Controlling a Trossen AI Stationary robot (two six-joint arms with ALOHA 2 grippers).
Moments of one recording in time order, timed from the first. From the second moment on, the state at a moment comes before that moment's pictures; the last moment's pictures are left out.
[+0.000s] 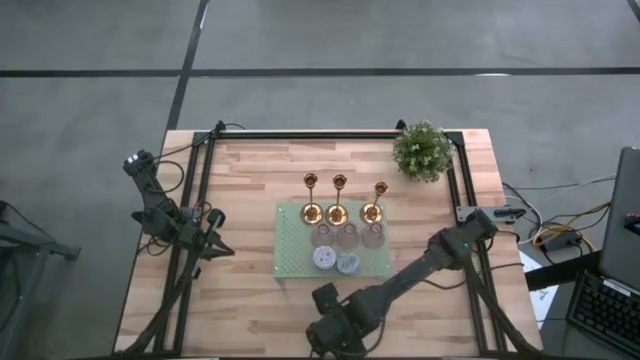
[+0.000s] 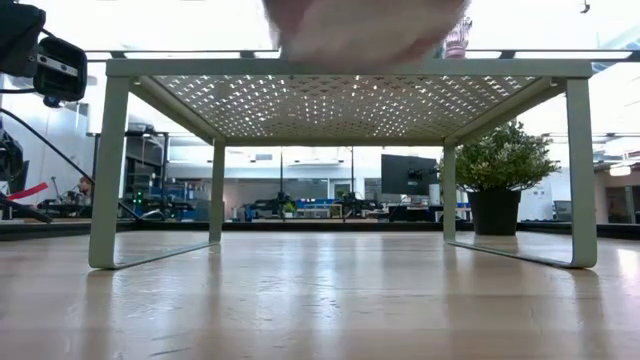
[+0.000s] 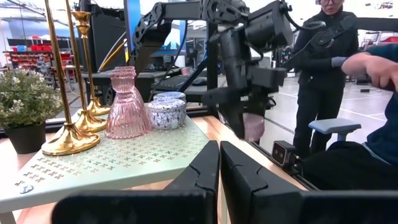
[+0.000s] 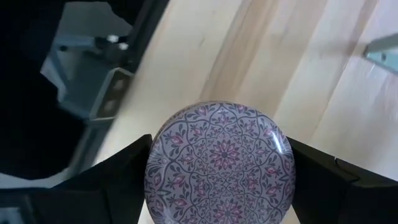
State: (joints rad) left arm -0.93 0.03 0.01 0.08 -0.63 0.04; right arm 0.57 2.39 2.30 -1.14 0.05 0.14
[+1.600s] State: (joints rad) left arm -0.93 0.03 0.01 0.08 -0.63 0.04; right arm 0.64 1.80 1.77 -1.41 0.31 0.86
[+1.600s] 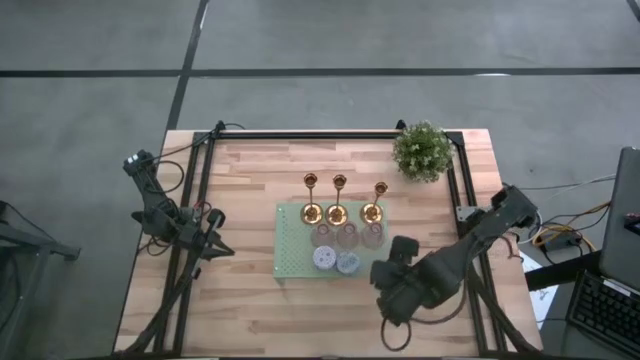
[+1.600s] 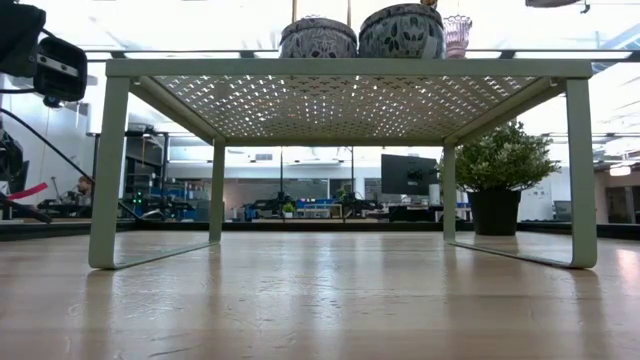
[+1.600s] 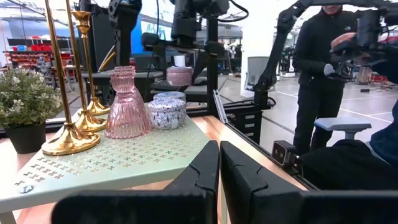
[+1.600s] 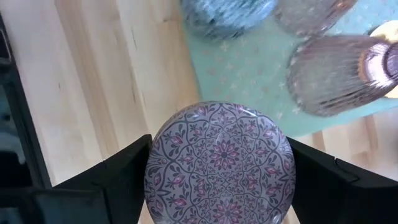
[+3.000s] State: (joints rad) left arm -0.93 0.03 0.01 0.07 -0.63 0.04; right arm 0.48 1.69 1.45 -1.05 0.30 0.91
